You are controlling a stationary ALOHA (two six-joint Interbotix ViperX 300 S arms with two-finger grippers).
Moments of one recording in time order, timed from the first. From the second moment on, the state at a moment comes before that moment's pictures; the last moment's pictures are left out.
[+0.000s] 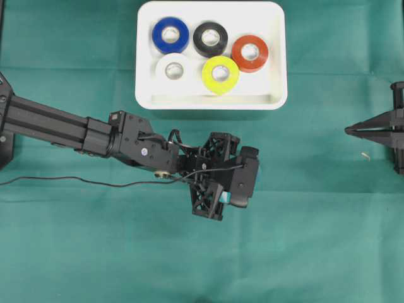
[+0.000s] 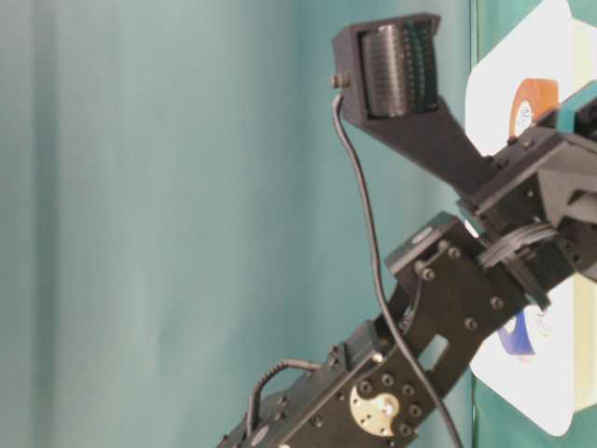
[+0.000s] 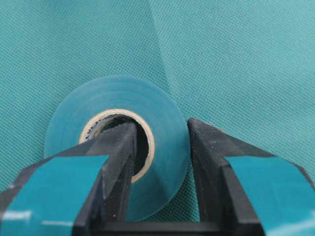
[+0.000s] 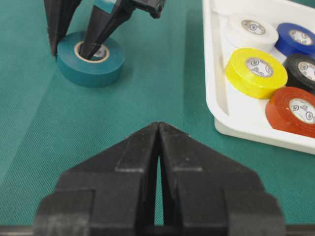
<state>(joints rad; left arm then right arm) -0.14 0.46 0.25 -0.03 0.06 0.13 -0.02 -1.21 1.61 -0.15 -0.15 0.05</state>
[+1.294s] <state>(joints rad) -0.01 0.23 0.29 -0.02 0.15 0.29 -0.02 -1.21 1.61 -0.15 -0.15 0.05</state>
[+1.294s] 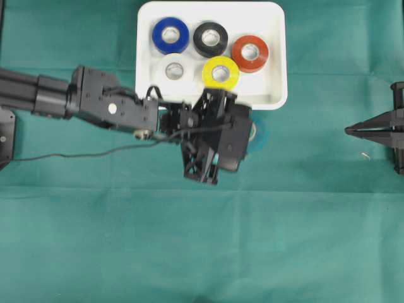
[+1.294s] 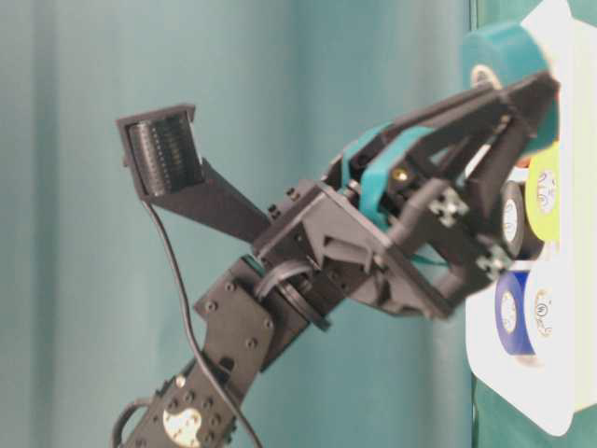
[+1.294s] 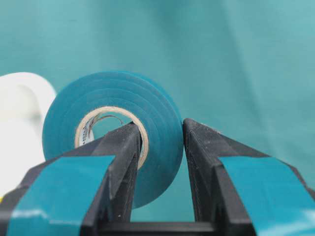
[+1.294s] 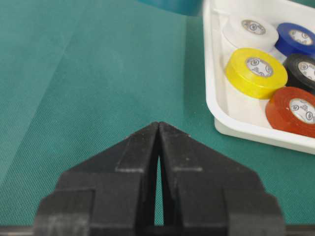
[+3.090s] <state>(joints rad) 0.13 0.19 0.35 -0.02 0.15 0.35 -0.02 -1.22 1.61 -0.15 -0.15 0.05</state>
